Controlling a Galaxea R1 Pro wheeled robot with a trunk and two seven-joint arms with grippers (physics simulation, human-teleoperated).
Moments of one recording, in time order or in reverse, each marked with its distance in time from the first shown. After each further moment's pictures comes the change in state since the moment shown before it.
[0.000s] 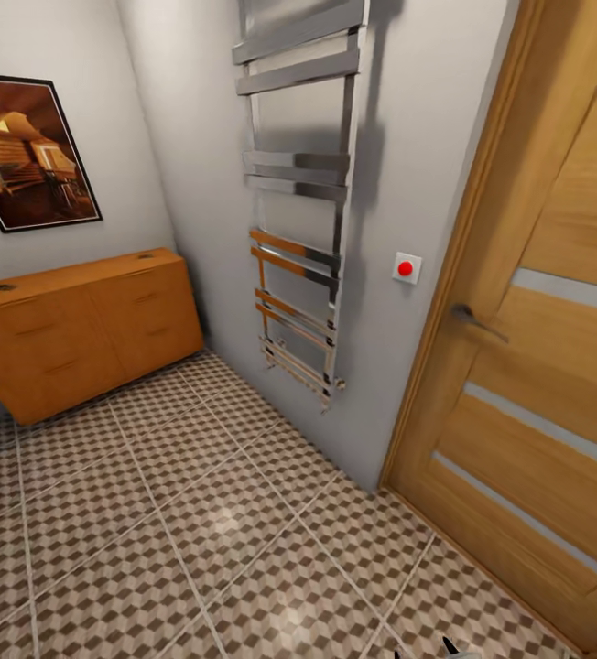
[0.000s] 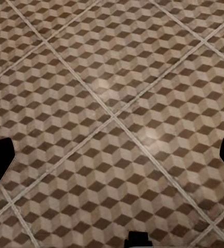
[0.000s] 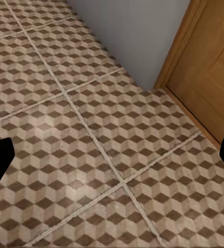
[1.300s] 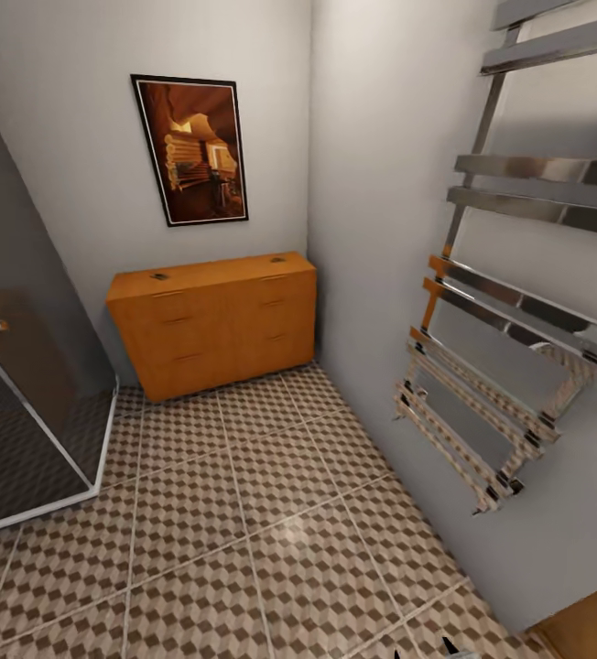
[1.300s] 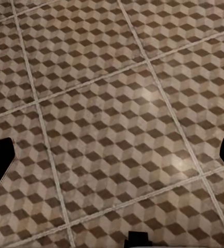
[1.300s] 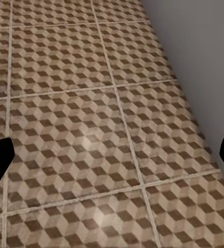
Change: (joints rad) left arm 0.000 0.000 0.000 0.000 0.000 0.000 0.000; right arm 0.000 0.000 0.000 0.000 0.000 0.000 0.000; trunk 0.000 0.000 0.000
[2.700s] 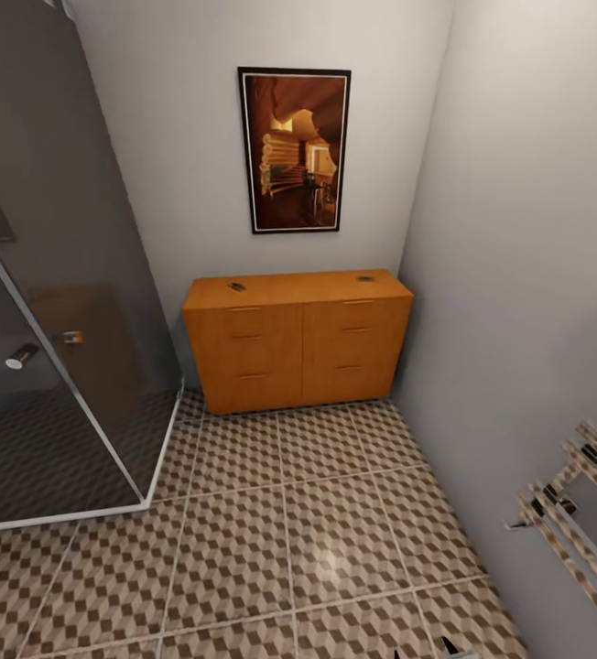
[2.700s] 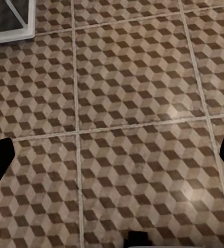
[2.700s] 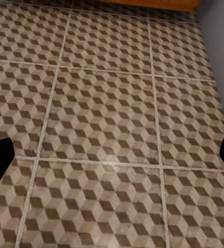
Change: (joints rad) left arm 0.000 -0.001 0.000 0.000 0.000 0.001 0.000; right arm 0.000 0.000 0.000 0.000 0.000 0.000 0.001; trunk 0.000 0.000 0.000
